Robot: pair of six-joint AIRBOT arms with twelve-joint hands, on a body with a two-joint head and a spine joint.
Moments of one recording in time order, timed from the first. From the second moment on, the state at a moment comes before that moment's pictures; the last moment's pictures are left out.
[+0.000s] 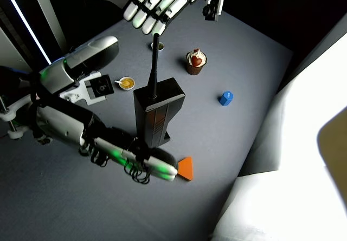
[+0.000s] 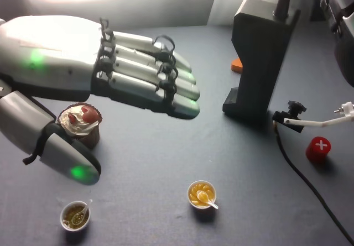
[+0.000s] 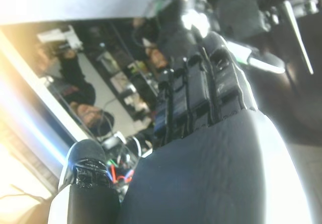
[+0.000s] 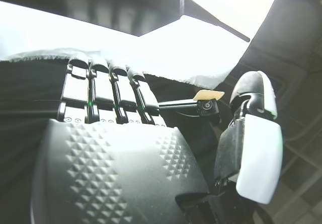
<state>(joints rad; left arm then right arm) 0.26 -0.63 1.39 1.40 -1.27 -0.28 -0.53 -1.22 1.08 0.73 1.39 0.07</state>
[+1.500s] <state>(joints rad) 0.20 -0.62 1.43 1.48 -1.18 -0.21 -0.57 -1.31 1.16 0.68 1.39 0.10</state>
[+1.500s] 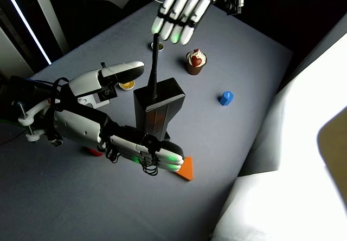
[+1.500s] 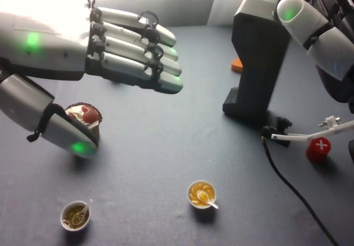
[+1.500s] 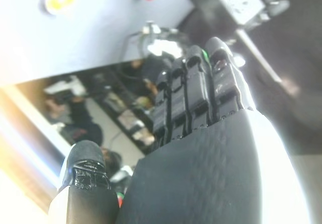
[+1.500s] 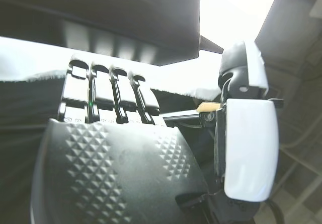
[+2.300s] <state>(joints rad) 0.21 -0.63 1.44 1.49 -1.21 -0.23 -0.56 -1.36 1.20 0.68 1.39 0.10</state>
